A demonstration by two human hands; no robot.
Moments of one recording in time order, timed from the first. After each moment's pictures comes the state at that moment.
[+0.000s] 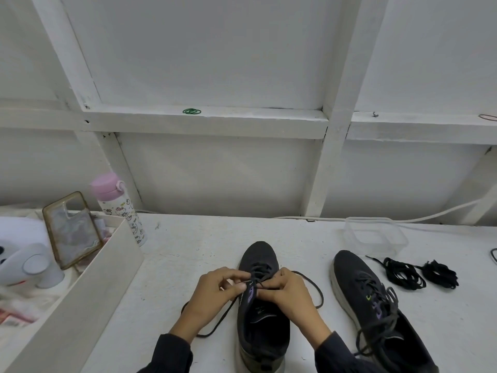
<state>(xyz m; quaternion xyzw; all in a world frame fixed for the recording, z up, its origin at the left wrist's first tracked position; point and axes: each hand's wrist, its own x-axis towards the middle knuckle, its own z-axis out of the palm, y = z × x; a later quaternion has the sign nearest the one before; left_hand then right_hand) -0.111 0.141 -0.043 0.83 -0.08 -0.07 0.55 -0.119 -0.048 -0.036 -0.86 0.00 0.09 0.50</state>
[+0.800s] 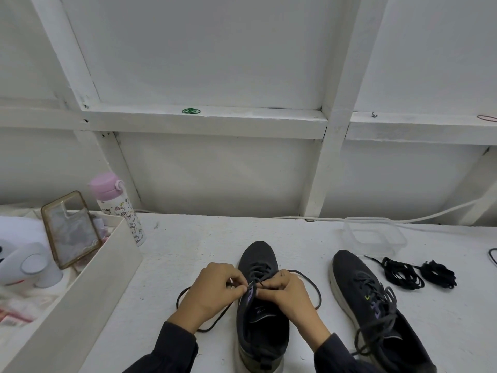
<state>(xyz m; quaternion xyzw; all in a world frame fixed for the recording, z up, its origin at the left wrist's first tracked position) -0.106 0.135 -0.015 0.92 -0.15 -0.07 0.35 -0.119 -0.051 -0.041 -0.82 -0.01 0.06 0.57</state>
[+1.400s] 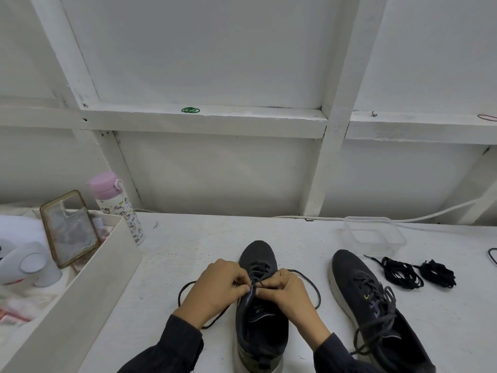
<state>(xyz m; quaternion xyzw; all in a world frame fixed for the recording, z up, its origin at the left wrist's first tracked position) -0.099 0.125 -0.008 0.95 -0.18 -0.07 0.26 -0.120 -0.051 -0.039 -0.83 0.00 0.06 0.55</state>
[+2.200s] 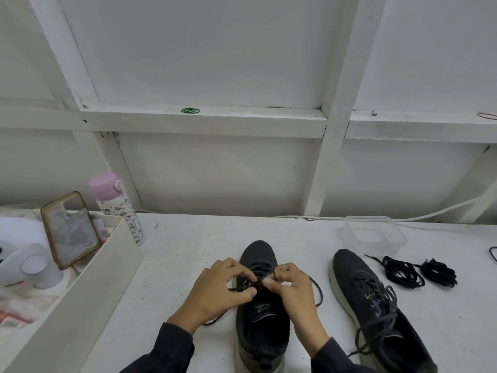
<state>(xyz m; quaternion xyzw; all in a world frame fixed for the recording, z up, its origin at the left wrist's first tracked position) -0.107 0.136 -0.027 0.92 -0.16 -0.06 0.35 -0.122 -0.048 -0.043 -0.78 0.10 -0.03 0.62</state>
